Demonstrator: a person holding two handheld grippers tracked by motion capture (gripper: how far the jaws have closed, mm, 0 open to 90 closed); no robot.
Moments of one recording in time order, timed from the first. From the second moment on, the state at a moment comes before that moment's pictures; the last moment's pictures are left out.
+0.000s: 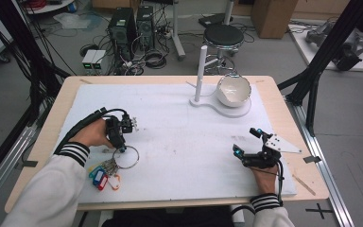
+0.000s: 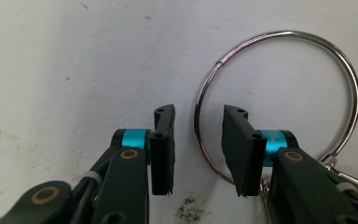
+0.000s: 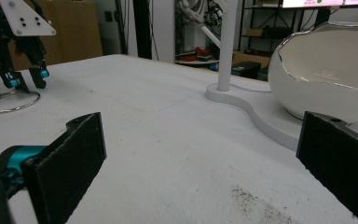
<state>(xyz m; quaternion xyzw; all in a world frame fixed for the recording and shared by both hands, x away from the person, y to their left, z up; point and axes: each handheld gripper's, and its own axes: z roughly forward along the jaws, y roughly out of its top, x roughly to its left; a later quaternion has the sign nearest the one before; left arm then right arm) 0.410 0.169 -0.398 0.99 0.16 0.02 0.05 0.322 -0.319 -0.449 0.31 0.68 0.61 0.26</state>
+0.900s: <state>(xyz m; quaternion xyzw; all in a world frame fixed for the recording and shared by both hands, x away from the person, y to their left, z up) 0.411 0.166 -0.402 0.98 0.19 0.01 0.02 0.321 -0.318 -0.449 0.31 0.68 0.61 0.26</state>
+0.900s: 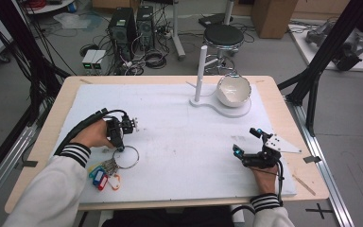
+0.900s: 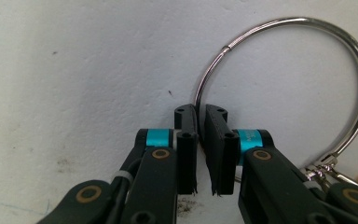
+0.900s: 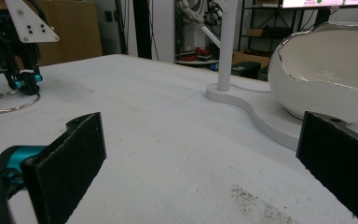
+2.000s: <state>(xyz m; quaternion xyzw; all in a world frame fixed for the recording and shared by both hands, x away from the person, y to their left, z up) 0.402 0.184 -0.341 0.95 0.21 0.04 0.22 0.329 -0.329 -0.435 0.33 0.68 0.62 0.21</state>
